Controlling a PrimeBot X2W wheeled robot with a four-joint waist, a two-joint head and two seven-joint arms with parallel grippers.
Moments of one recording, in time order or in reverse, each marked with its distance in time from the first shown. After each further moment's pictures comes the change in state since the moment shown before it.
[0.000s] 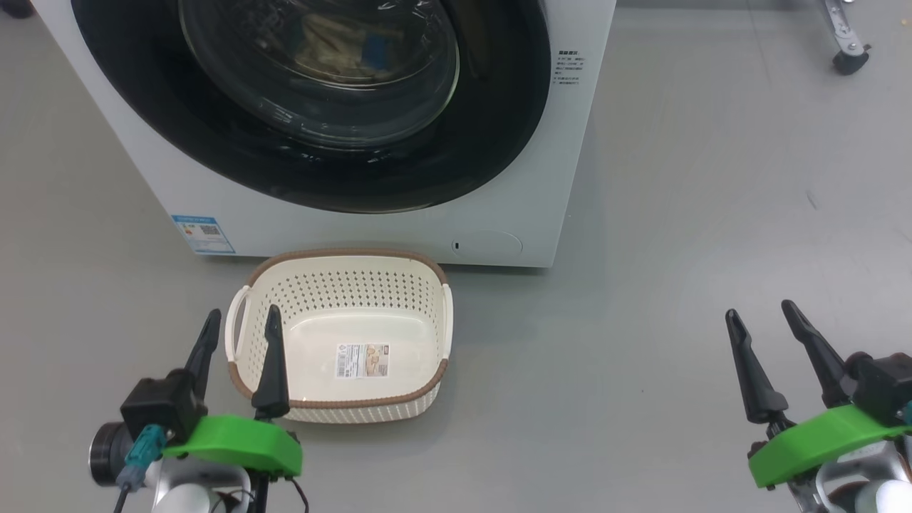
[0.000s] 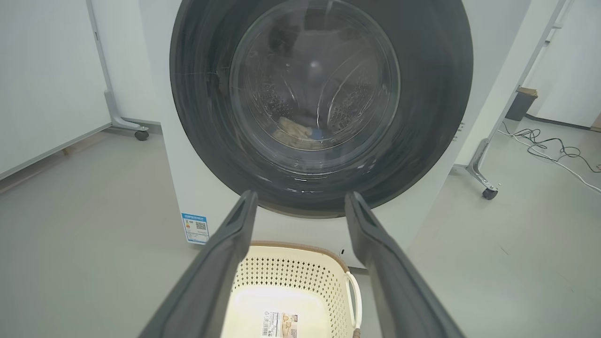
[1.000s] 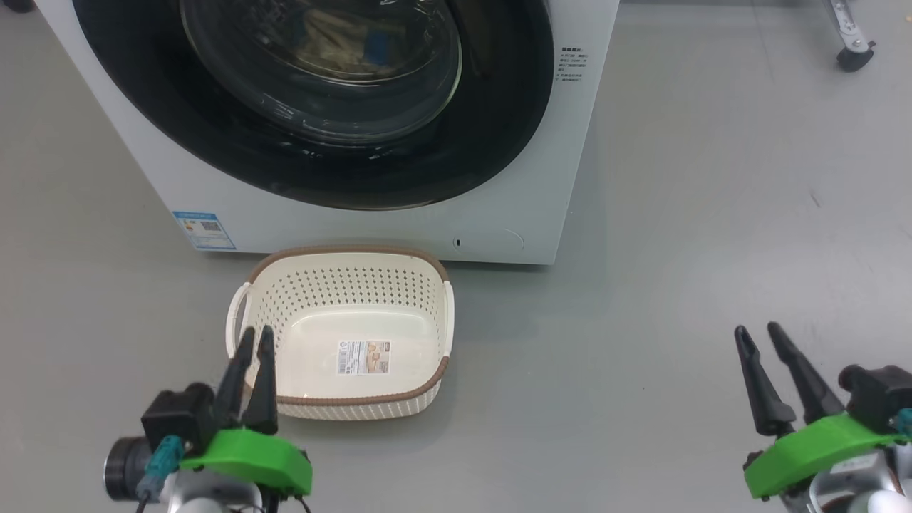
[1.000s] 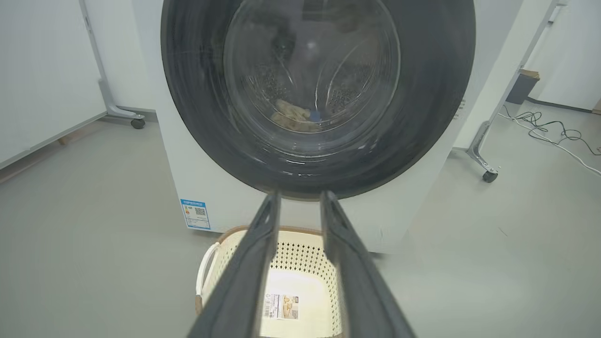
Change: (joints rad) left arm 0.008 0.002 -0.031 0.029 0.000 0.017 0.000; right arm 0.004 0.007 -0.005 0.062 0.037 0.000 0.000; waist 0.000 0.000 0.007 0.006
